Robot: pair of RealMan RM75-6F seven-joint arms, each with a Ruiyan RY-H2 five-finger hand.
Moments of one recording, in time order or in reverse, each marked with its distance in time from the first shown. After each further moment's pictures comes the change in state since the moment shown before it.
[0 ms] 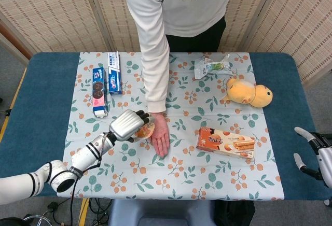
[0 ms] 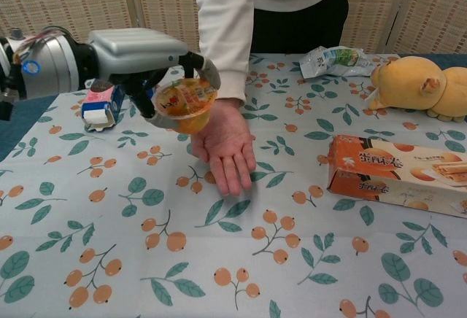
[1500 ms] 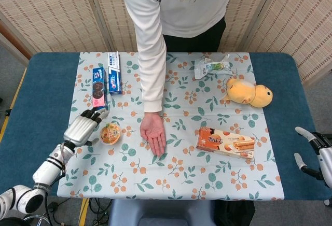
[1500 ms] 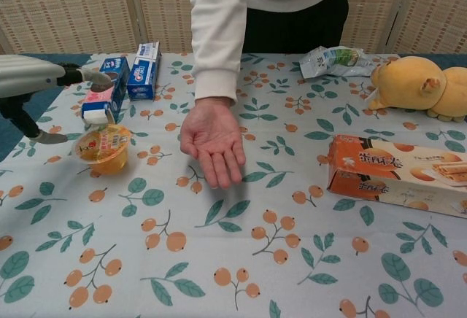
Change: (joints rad) left arm 0.245 0.139 0.096 -0.073 -0.199 0.149 0.108; right arm -0.002 0.001 -0.002 0.006 0.003 0.007 0.007
